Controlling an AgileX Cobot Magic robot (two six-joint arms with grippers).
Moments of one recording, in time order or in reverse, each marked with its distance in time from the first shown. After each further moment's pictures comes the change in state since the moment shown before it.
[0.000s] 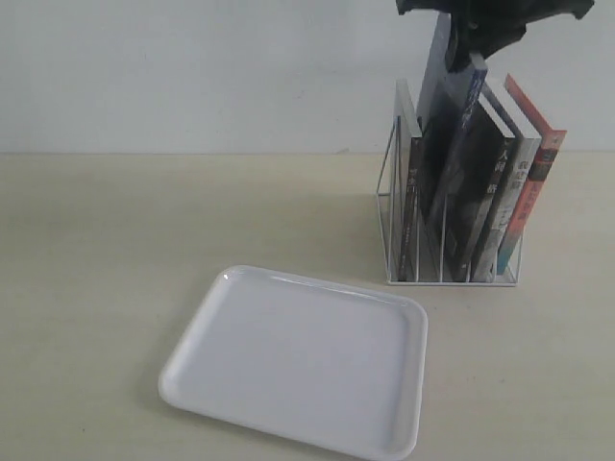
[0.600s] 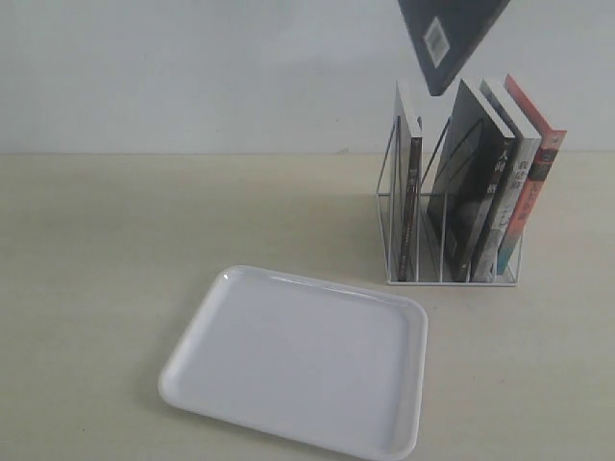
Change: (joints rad) left arm 0.000 0.000 0.000 0.000 0.000 0.000; right arm 0.000 -0.377 0.000 0.179 0.010 -0.290
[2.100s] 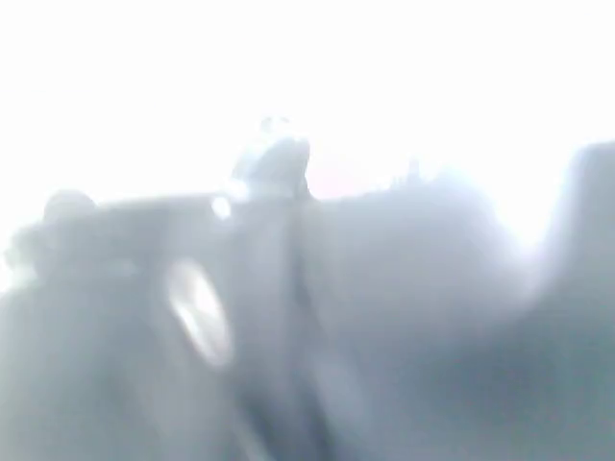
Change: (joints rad) left arm 0.000 0.000 0.000 0.000 0.000 0.000; right arm 1.098 0.122 0.784 -1.121 -0.054 0.399
